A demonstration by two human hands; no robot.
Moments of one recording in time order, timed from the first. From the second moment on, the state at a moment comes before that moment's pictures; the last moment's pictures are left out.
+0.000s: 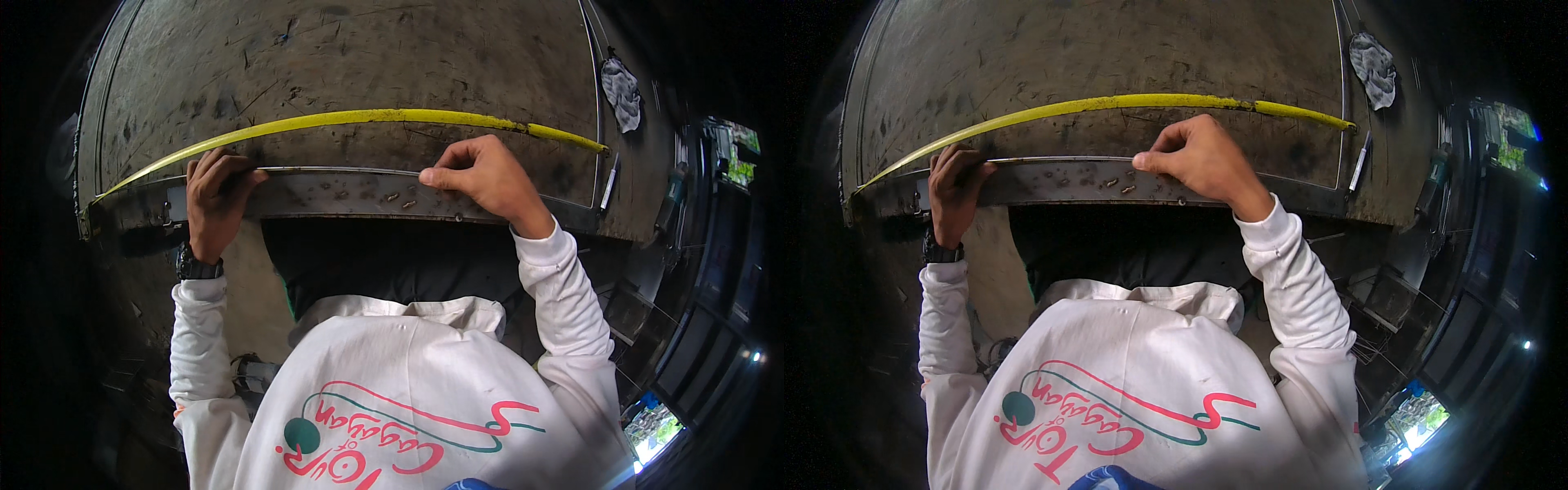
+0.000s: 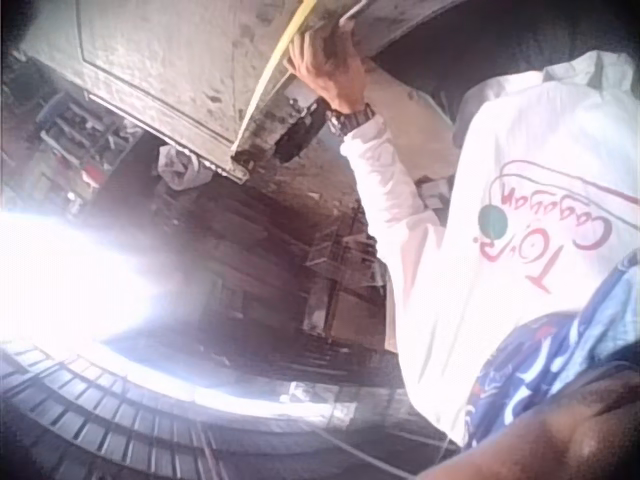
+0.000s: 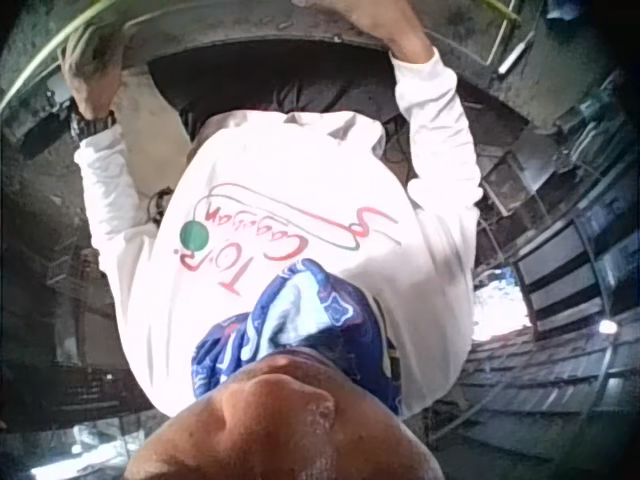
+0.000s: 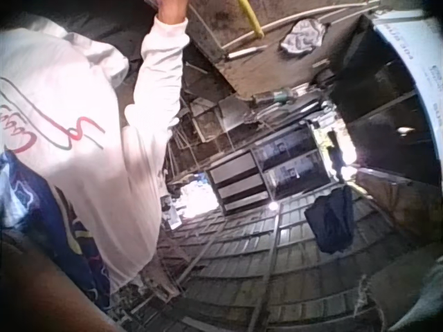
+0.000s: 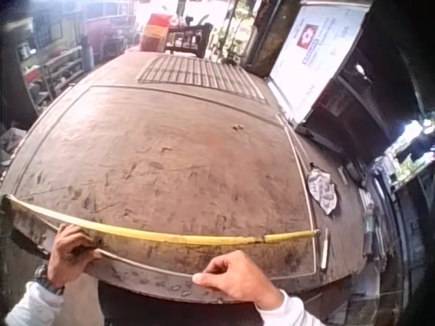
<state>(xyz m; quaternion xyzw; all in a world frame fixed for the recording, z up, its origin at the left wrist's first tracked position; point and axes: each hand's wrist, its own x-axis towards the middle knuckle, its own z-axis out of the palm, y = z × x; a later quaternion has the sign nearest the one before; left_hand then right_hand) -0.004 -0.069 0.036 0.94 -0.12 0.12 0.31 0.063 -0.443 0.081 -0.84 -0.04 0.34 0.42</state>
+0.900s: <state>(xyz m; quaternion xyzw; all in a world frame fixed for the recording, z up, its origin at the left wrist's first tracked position) -0.006 -0.063 0.031 0.92 -0.11 0.12 0.36 0.039 -0.474 0.072 -0.84 -0.47 -0.06 0.27</state>
